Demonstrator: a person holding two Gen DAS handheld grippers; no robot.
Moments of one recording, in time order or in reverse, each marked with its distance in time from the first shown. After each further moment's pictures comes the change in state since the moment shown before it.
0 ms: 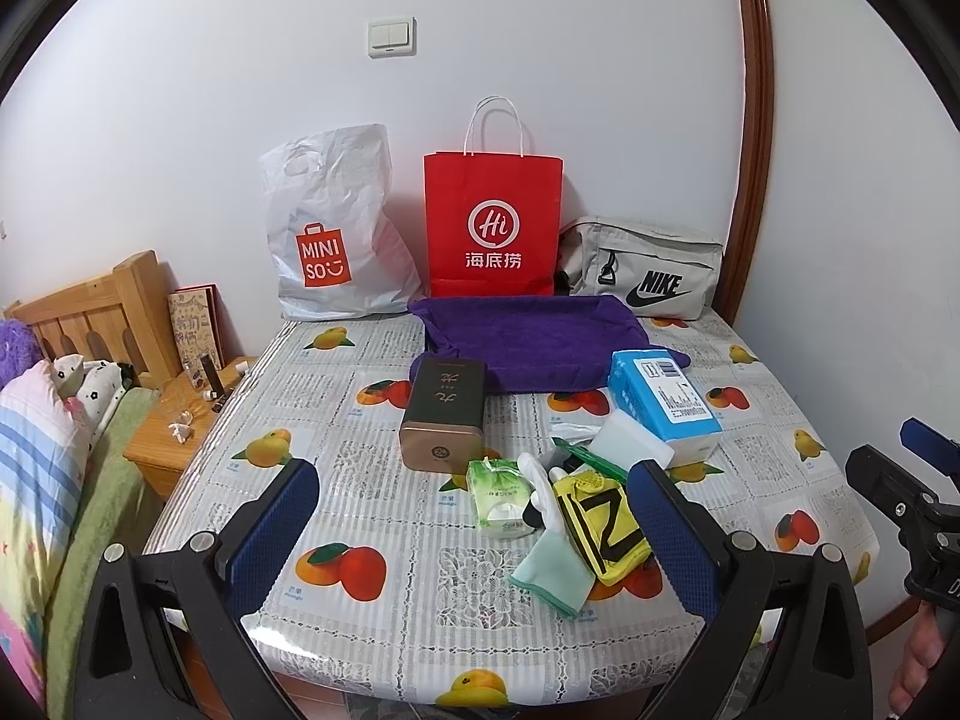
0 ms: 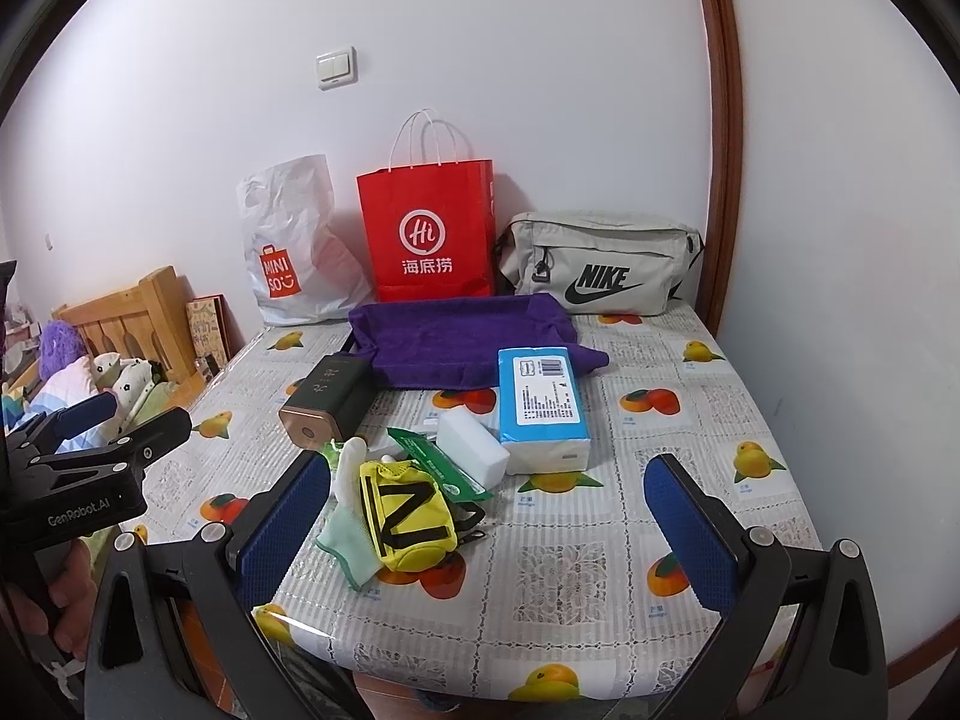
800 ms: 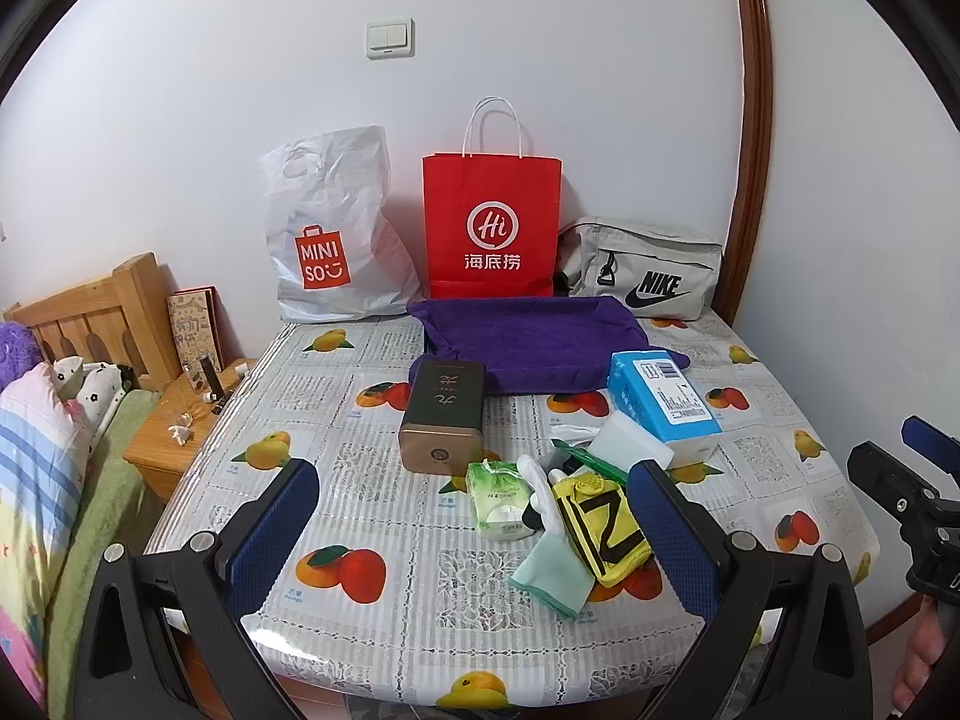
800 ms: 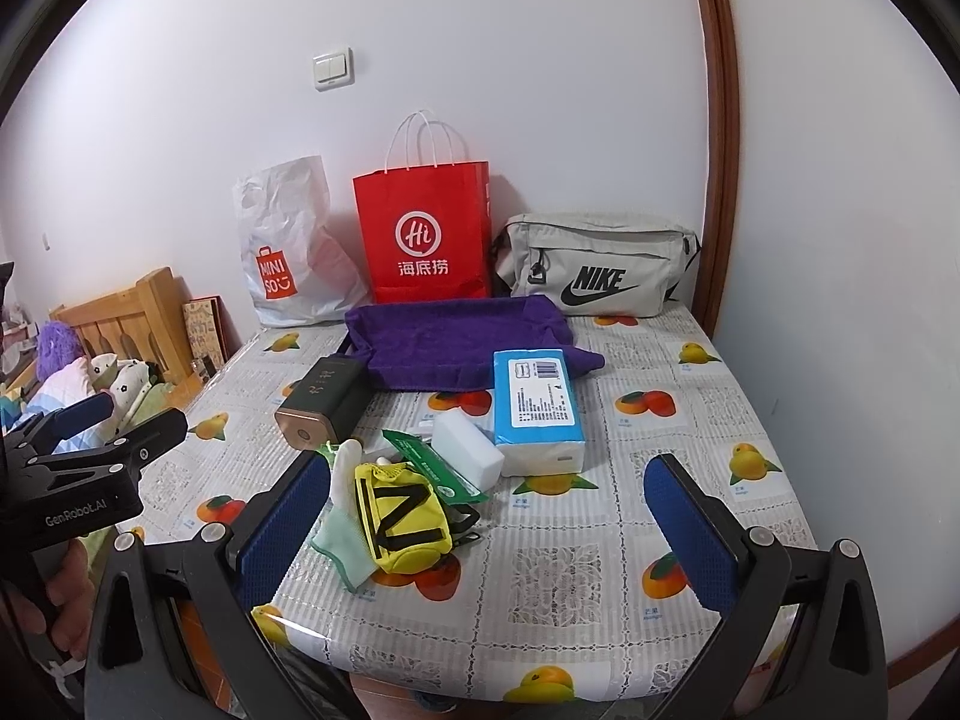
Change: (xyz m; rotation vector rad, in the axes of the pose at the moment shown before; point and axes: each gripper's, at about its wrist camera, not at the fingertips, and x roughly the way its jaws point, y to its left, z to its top) left arm 0.001 0.000 0.000 0.000 -0.001 -0.001; right arm 0.002 -0.002 0.002 -0.001 0.003 -0.007
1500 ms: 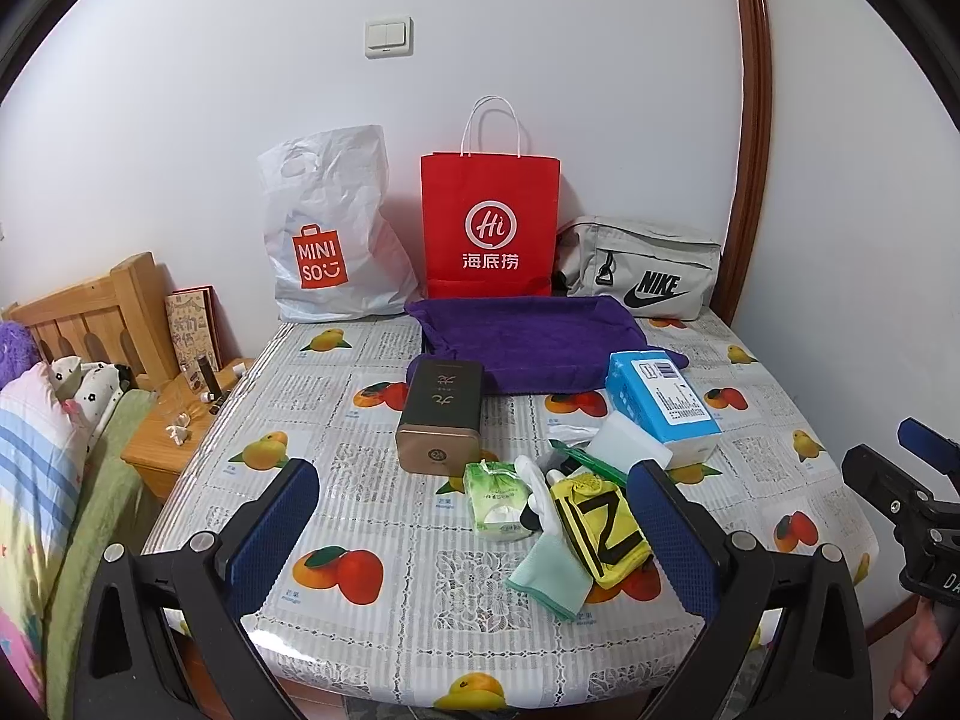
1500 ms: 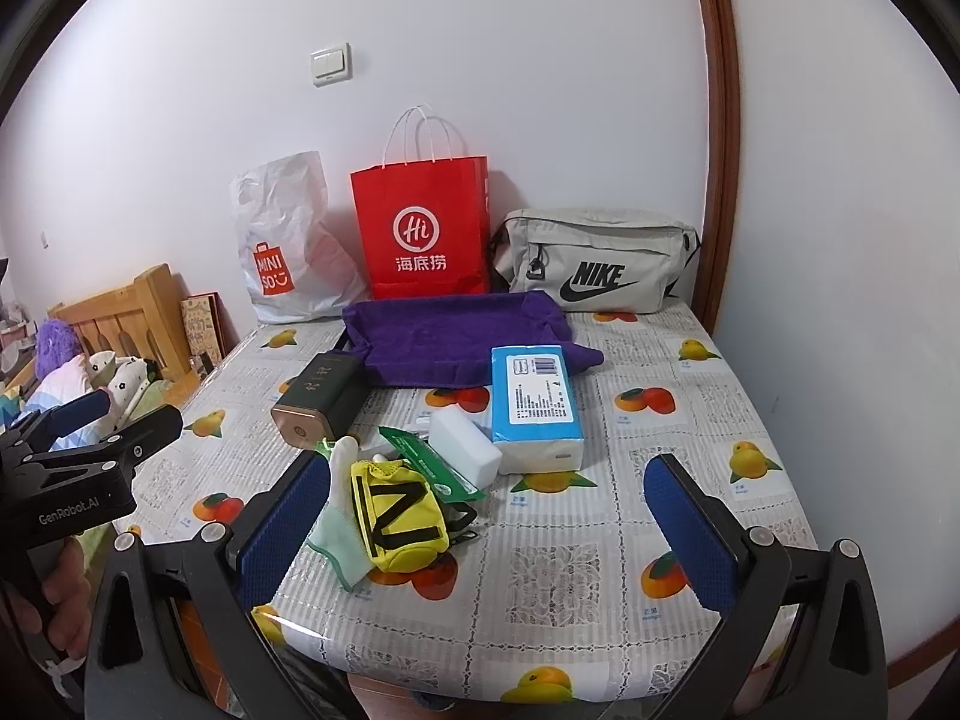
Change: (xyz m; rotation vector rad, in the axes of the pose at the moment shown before) left arm 0.003 -0.001 0.001 0.000 0.003 0.001; right arm 0.002 -0.001 -0.002 -0.004 0.005 -0.005
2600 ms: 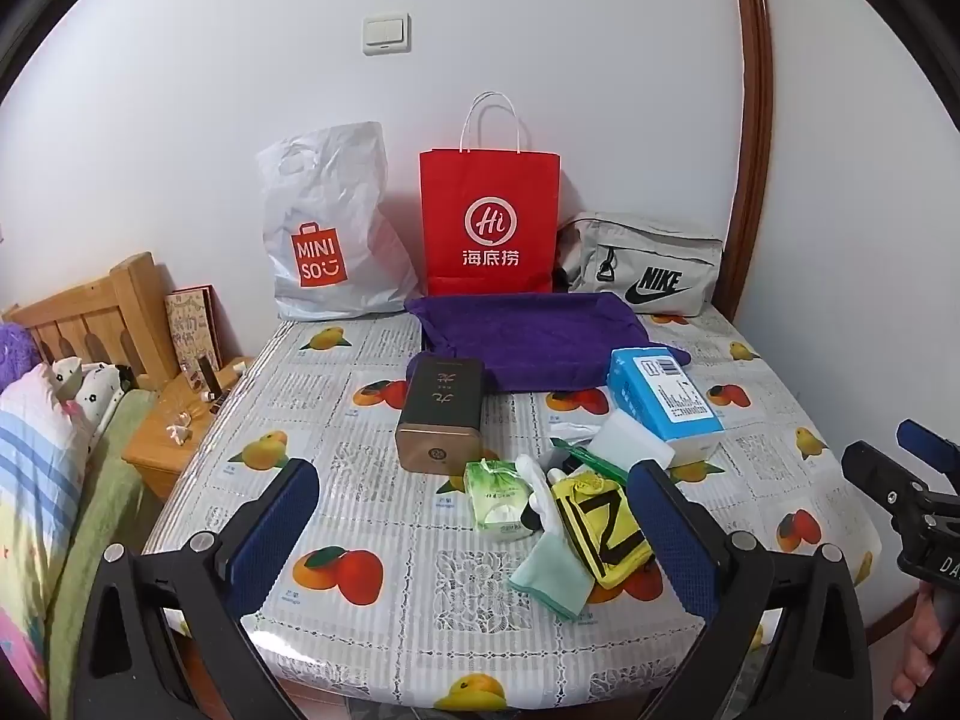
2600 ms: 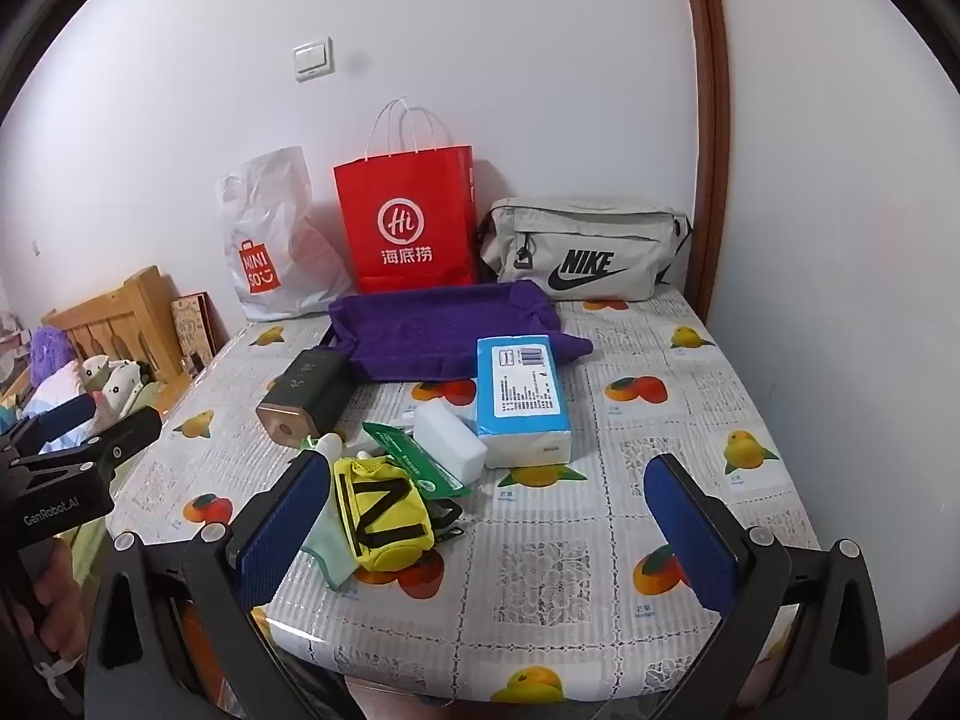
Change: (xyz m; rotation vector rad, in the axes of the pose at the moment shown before) left arm 0.004 0.002 -0.006 -0.004 0.012 -0.004; right arm 0.009 -0.012 0.000 0.019 0.021 -0.014
